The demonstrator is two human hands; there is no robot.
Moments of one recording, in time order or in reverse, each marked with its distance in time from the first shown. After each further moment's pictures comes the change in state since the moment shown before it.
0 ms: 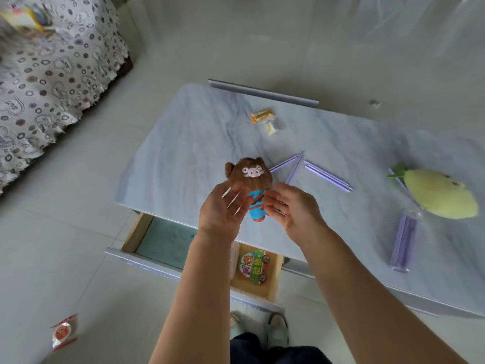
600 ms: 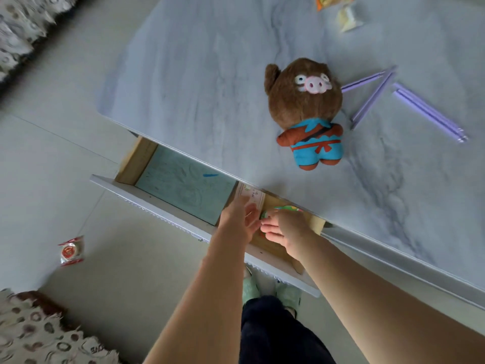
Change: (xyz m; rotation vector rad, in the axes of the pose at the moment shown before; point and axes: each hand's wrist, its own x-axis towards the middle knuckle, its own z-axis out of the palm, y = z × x) left_hand 0.172 -0.124 -0.157 0.145 0.434 -0.299; right_hand 0.138 0.219 -0.009 -0.490 0.009 0.511
